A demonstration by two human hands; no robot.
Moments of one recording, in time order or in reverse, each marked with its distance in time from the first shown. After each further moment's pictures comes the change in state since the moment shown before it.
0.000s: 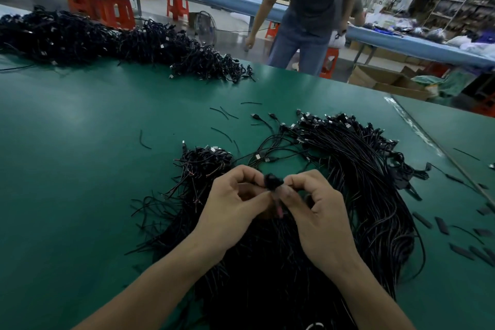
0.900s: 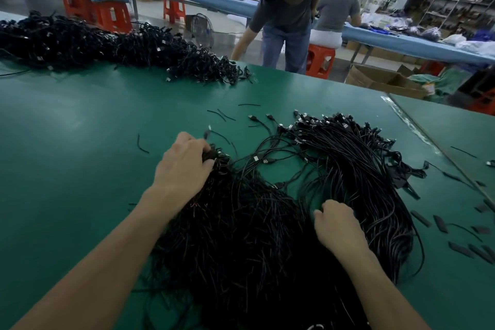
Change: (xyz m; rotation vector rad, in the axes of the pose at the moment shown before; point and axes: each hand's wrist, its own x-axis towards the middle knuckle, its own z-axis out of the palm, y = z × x) left_hand 0.068 0.005 -0.072 1.237 0.235 -0.019; right_hand 0.011 0.102 -0.033 -0.880 -0.193 0.666
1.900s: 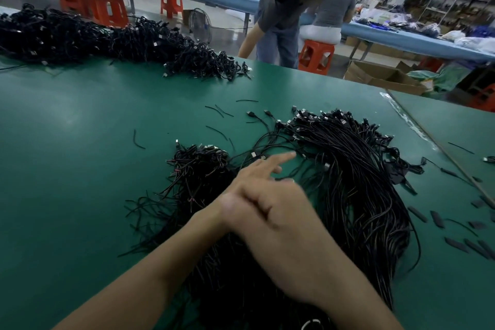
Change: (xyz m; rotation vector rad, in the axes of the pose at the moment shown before) left_hand -0.036 0.071 0.041 -0.597 -0.426 0.347; right_hand -0.120 -0.108 -0.076 0.652 -0.102 -0.800
